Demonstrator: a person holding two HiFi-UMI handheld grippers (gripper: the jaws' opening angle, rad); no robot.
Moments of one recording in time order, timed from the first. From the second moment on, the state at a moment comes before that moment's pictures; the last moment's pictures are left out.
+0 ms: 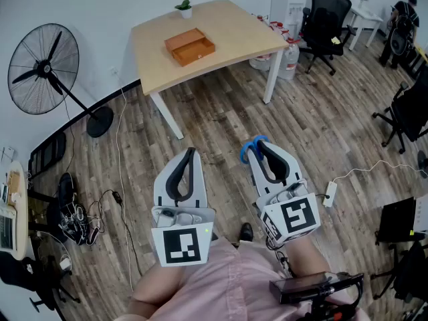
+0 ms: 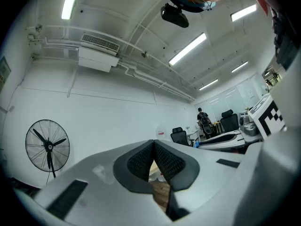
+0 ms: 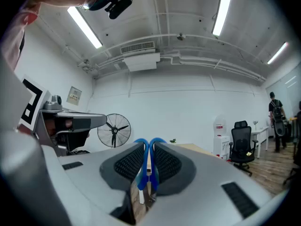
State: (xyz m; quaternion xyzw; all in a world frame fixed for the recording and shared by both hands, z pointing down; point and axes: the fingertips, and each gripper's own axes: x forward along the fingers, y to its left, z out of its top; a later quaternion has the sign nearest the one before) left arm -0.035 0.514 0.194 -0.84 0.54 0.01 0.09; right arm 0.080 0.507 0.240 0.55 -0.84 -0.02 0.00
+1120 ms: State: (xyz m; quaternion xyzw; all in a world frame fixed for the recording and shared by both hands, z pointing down) left arm 0.012 0.460 0.238 -0.80 0.59 -0.03 0.06; right arm 0.147 0.439 0.267 0.51 -0.86 0.00 0.00
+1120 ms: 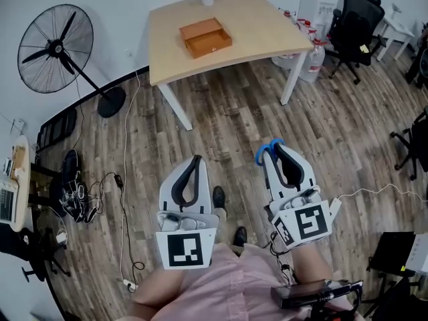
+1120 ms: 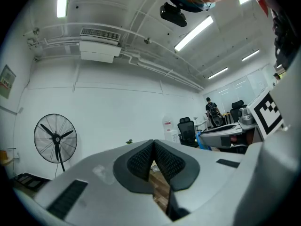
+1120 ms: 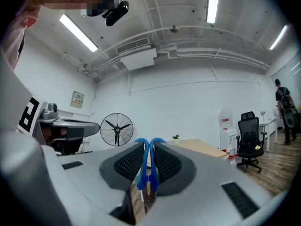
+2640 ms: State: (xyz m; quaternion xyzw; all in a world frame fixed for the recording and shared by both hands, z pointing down) left arm -0.064 0.116 0.245 -0.82 0.57 -0.03 0.05; right arm 0.067 0.102 0.260 0.52 -0.85 -0.01 0.01
